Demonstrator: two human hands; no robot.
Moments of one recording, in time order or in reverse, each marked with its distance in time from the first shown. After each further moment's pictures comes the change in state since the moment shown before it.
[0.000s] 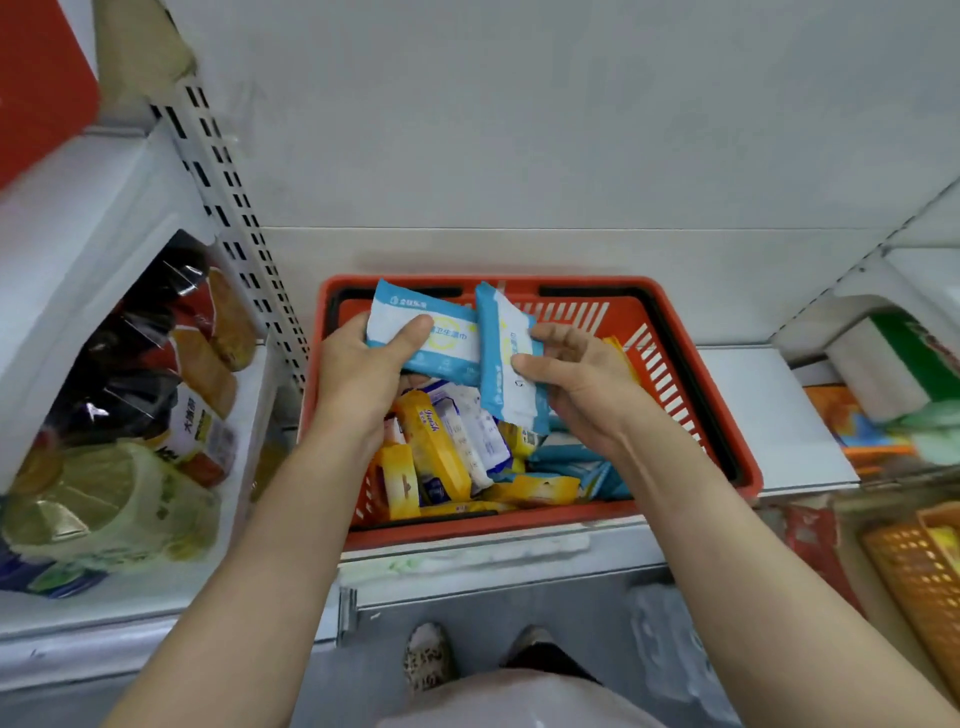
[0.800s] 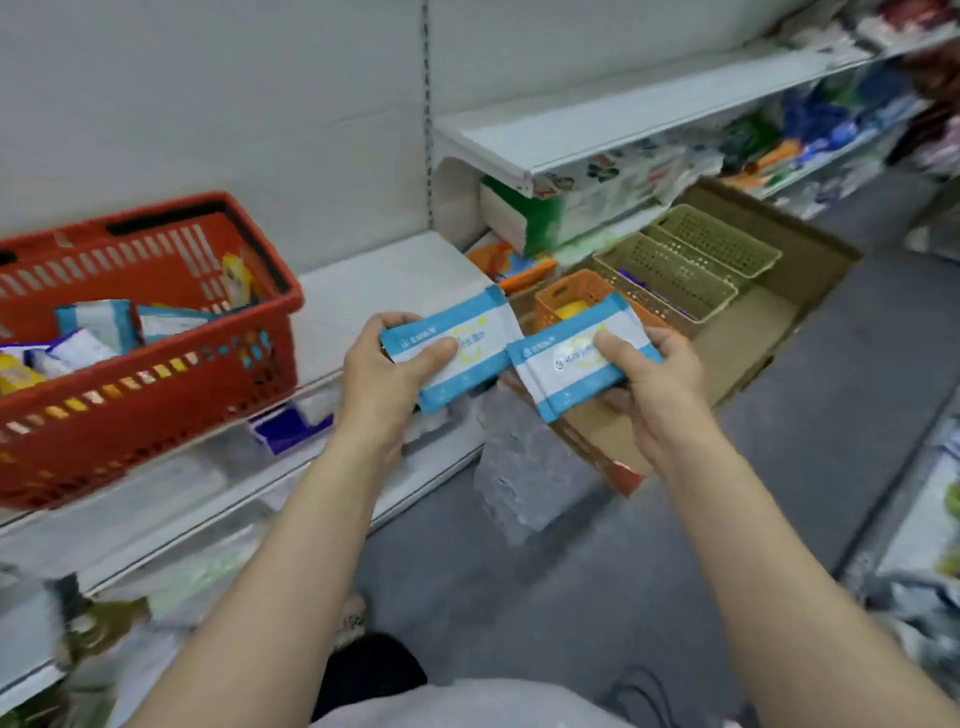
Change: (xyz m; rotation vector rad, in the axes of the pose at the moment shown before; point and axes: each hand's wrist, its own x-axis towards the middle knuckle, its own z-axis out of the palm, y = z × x) left_hand -0.364 -0.124 0.262 0.016 -0.596 0.043; right_hand -0.428 0.044 -0.329 0.142 0.956 -0.339
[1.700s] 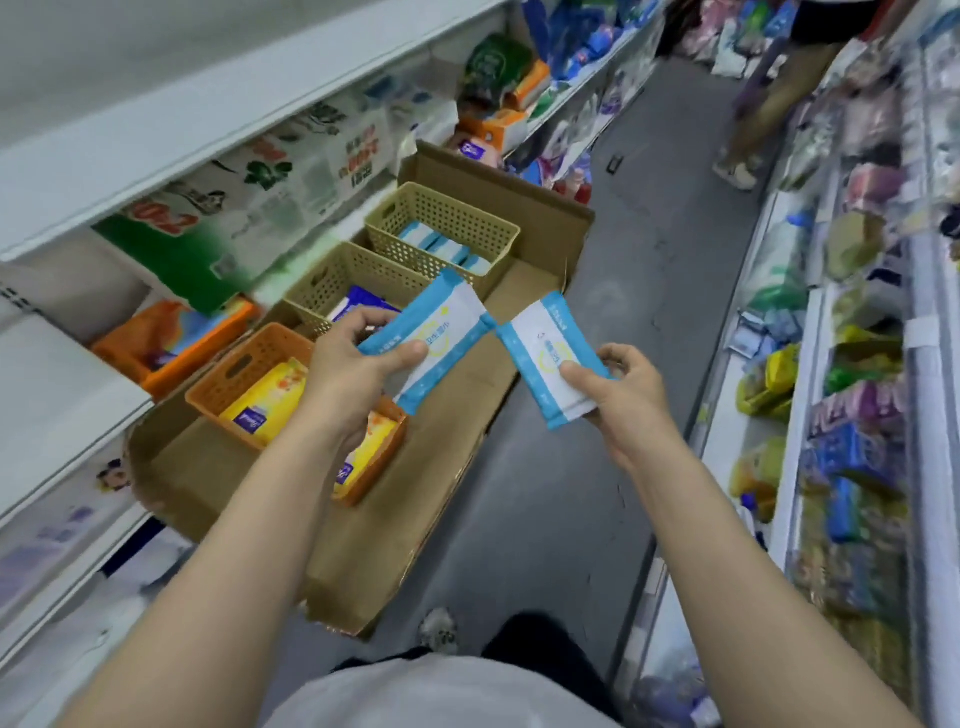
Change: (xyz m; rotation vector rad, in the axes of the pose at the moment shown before) left_hand 0.127 -0.115 0.453 0.189 -0.401 -0.232; right_hand 0.266 -0.074 -0.343 -0.041 0.319 0.113
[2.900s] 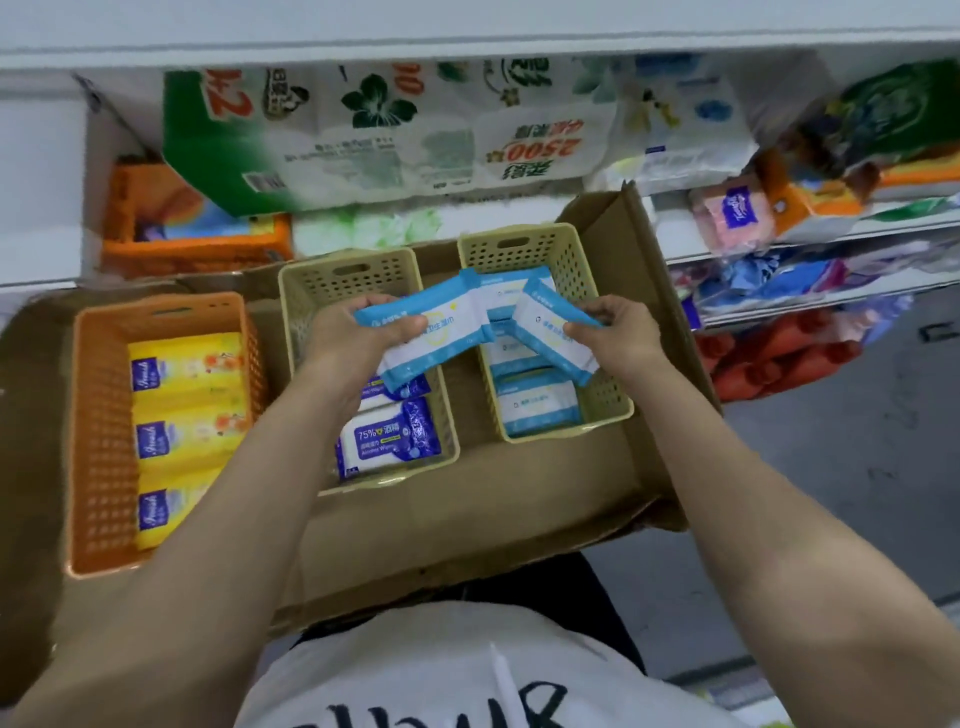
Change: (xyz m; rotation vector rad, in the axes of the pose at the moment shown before) left_hand 0.307 -0.035 0.063 -0.321 0.801 -0.349; right_hand 0.520 -0.041 0.230 -1.009 -0.759 -0.246
